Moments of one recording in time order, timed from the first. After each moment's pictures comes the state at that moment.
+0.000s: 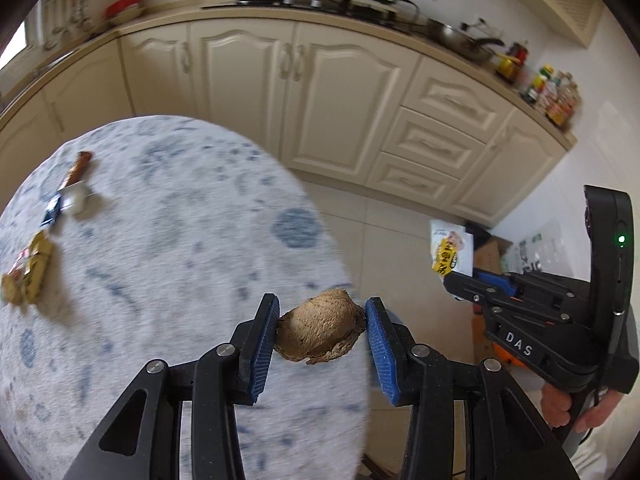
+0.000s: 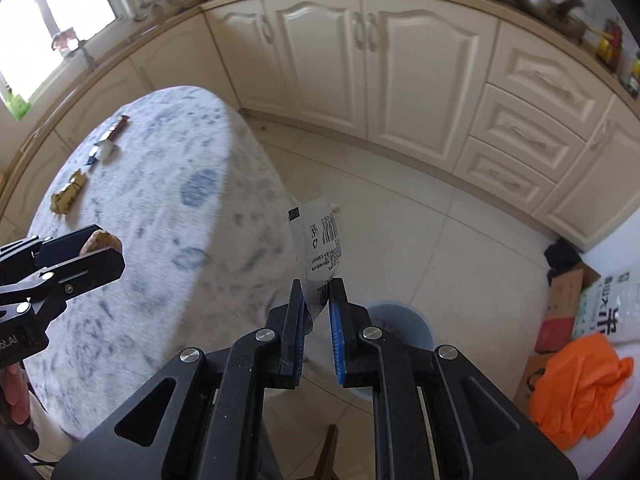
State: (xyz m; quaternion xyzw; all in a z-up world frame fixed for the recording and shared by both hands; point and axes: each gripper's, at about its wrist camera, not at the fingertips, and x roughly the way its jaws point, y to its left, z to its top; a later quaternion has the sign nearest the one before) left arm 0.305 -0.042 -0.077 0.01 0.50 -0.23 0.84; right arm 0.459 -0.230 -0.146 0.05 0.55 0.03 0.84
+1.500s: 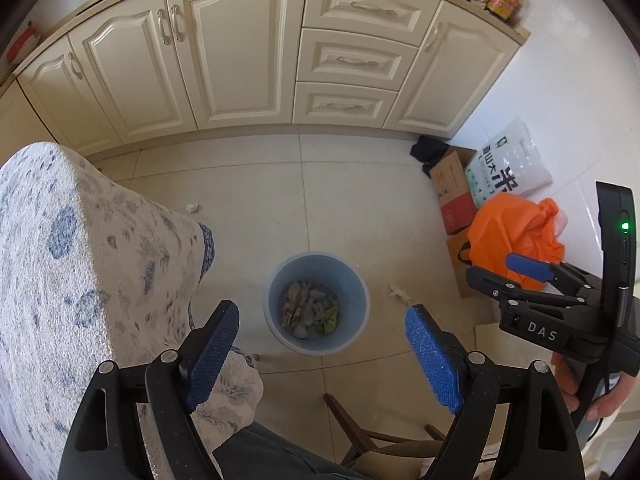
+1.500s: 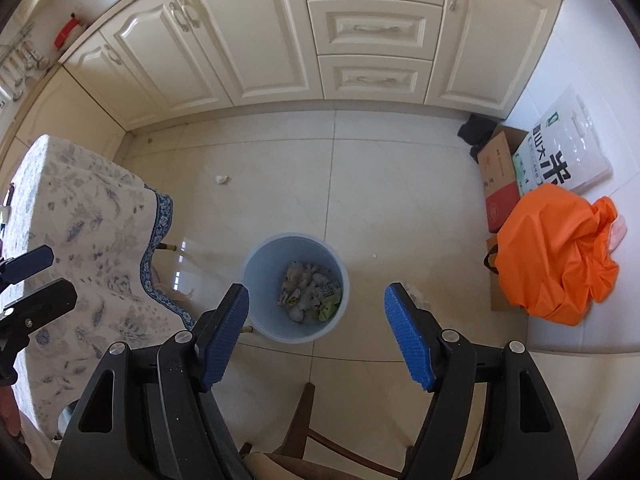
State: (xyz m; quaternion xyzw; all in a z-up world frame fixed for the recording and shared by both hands) left arm 0.329 -0.241 -0.152 0.12 0.56 -0.30 0.76; right arm 0.354 -0.397 -0.194 0.17 0.58 -0.15 0.78
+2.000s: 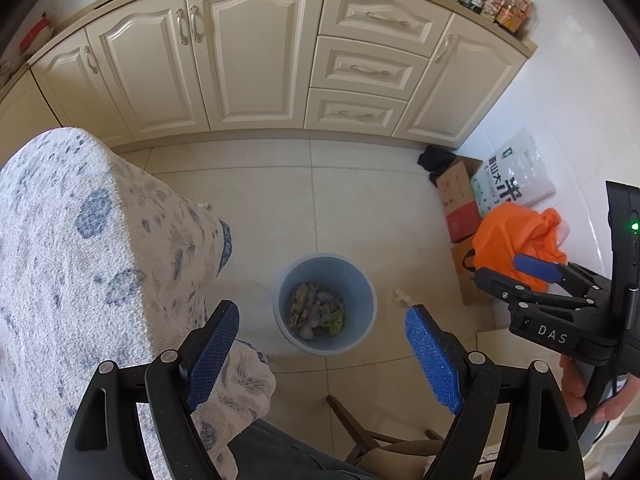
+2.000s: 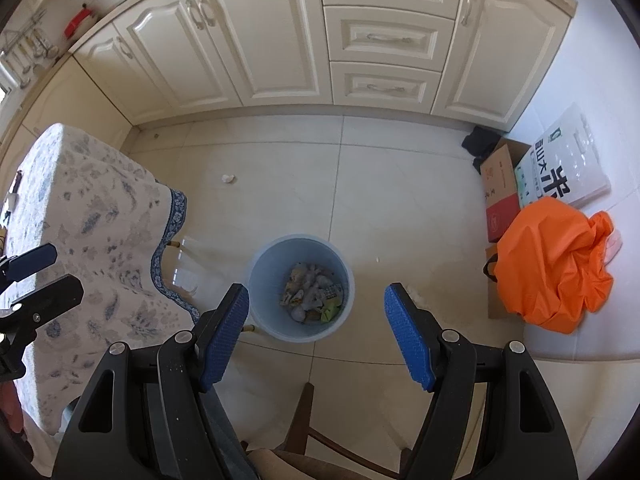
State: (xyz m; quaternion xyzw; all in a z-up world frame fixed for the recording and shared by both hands) left arm 0.320 -0.196 -0.143 0.10 0.55 -0.30 0.77; right arm 0.359 -0.372 -0.178 0.14 0.58 -0.15 0.79
